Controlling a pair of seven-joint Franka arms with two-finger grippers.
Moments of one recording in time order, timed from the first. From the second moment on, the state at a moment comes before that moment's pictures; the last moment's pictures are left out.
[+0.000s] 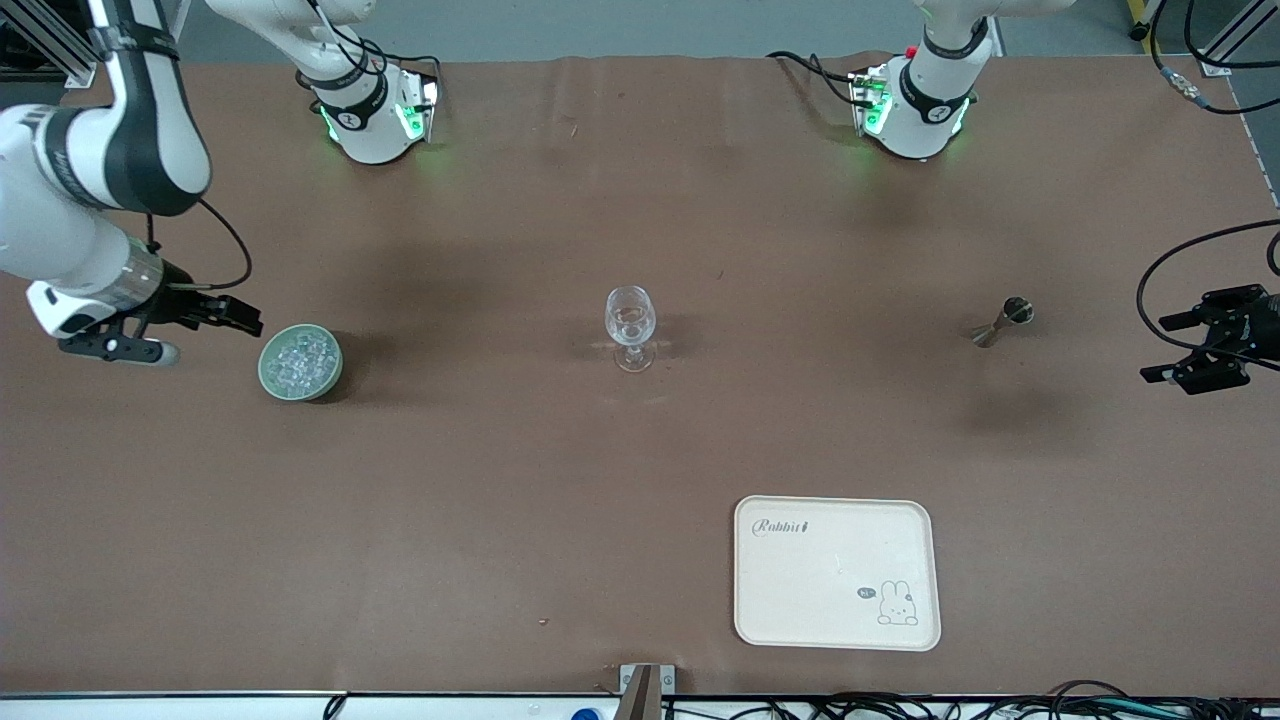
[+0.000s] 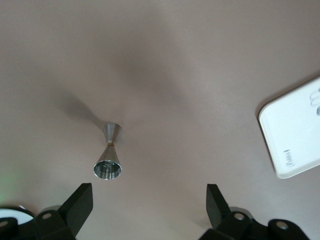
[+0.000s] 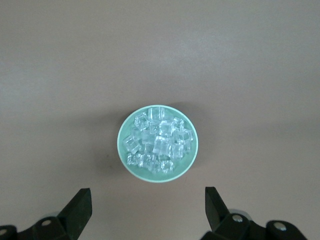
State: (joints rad) left arm -0.04 0.41 0.53 -1.61 -0.57 1.58 -0.38; right arm -0.05 -0.01 -0.05 -2.21 0.00 2.16 0.02
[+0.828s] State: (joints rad) left arm 0.01 0.67 0.70 -1.83 -0.85 1.47 -0.32; right arm -0.03 0.13 -0.05 -2.44 -0.02 2.59 0.01
